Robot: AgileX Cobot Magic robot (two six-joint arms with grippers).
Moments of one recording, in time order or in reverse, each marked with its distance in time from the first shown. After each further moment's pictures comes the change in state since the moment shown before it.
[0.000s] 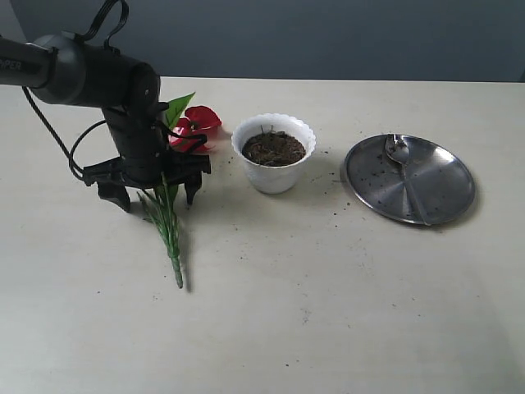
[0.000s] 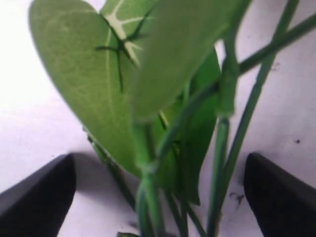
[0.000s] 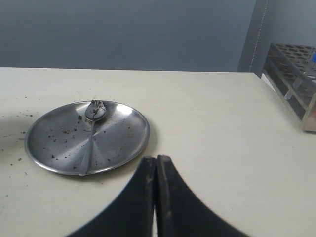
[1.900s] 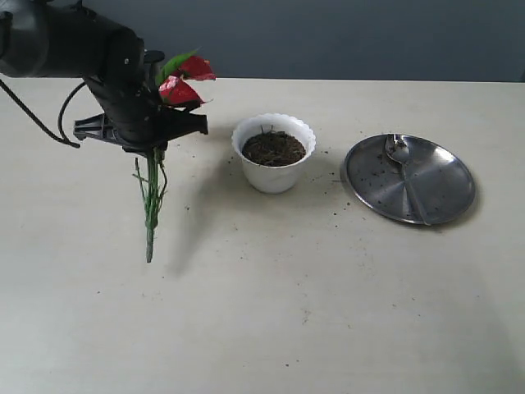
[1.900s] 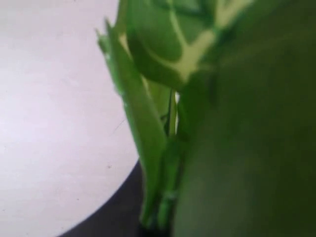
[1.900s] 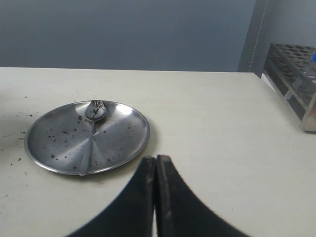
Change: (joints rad) left arm -0.002 -0.154 0.010 0.117 -0.108 0.009; right arm 0.000 0.000 0.000 0.000 0.000 0.000
